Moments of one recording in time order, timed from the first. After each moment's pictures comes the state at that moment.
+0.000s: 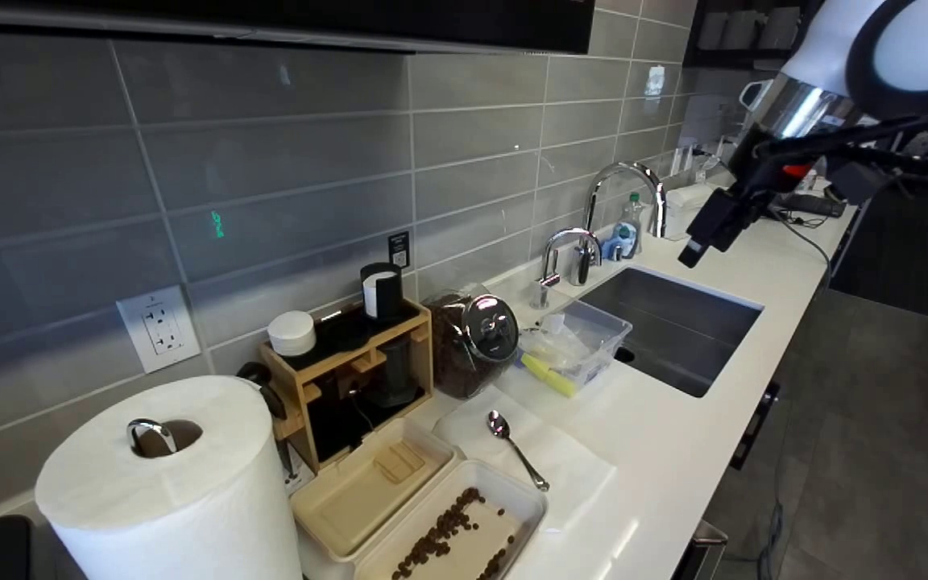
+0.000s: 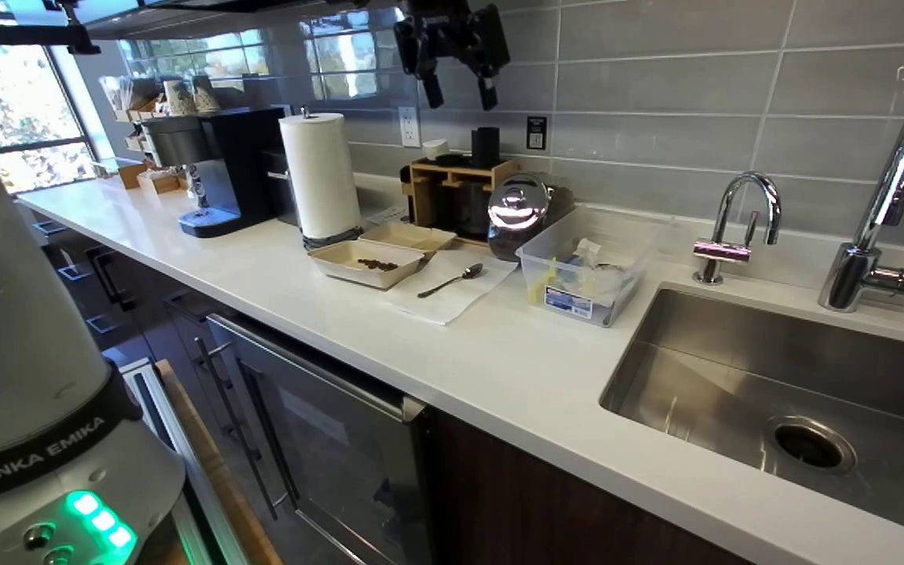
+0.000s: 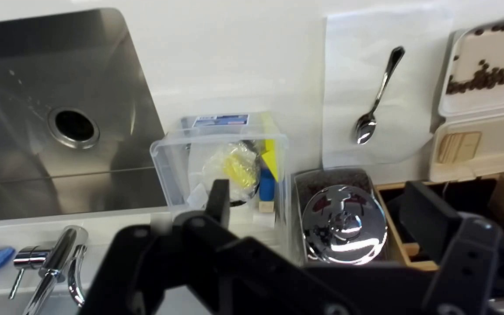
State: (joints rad) arm 0.01 -0.46 -0.10 -2.50 -0.01 2.37 -0.16
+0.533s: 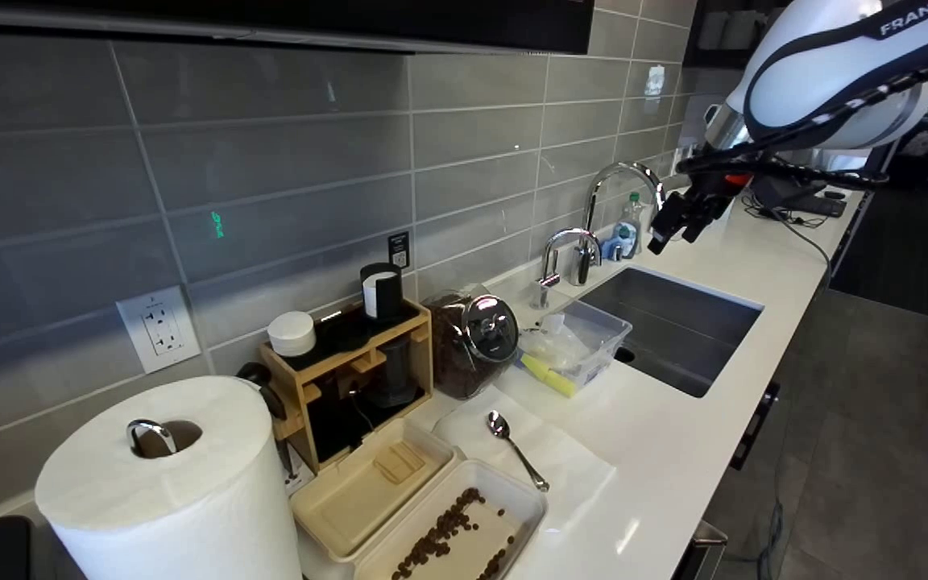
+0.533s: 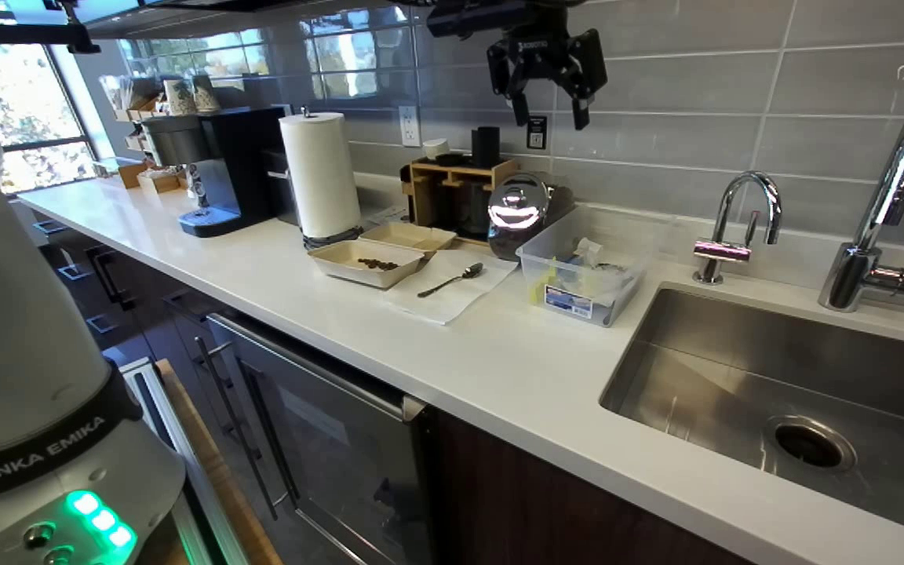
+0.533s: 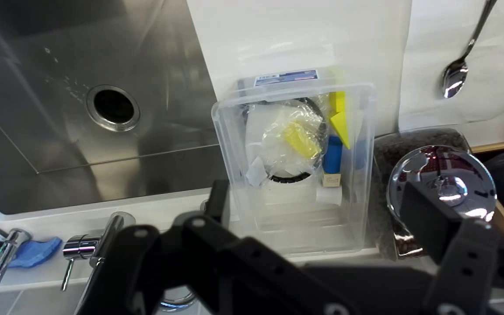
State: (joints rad) arm -0.04 -0.15 -0.18 -2.30 0.02 2.50 -0.23
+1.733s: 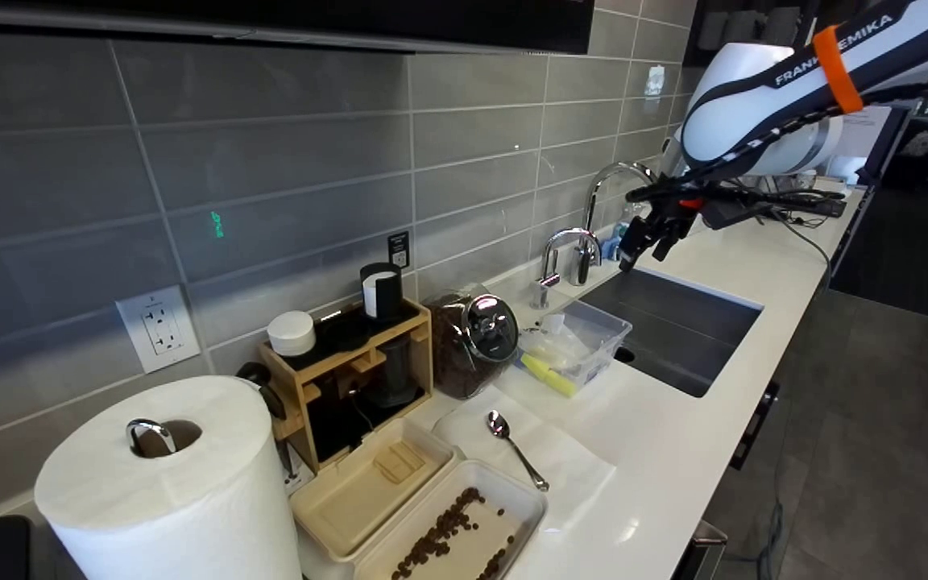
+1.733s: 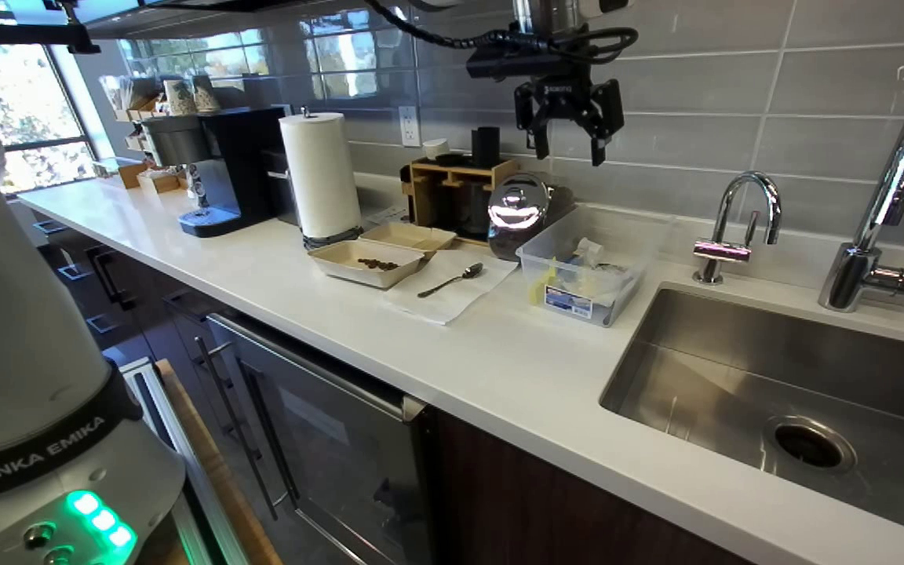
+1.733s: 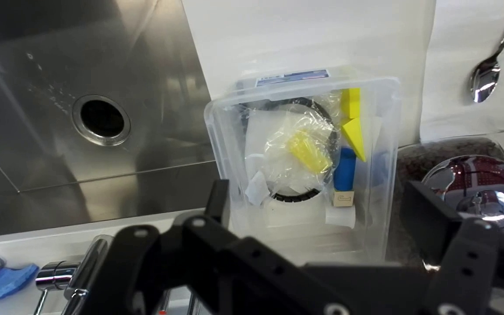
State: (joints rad) arm -0.06 0.07 -0.14 -2.14 0.04 2.49 -0.22
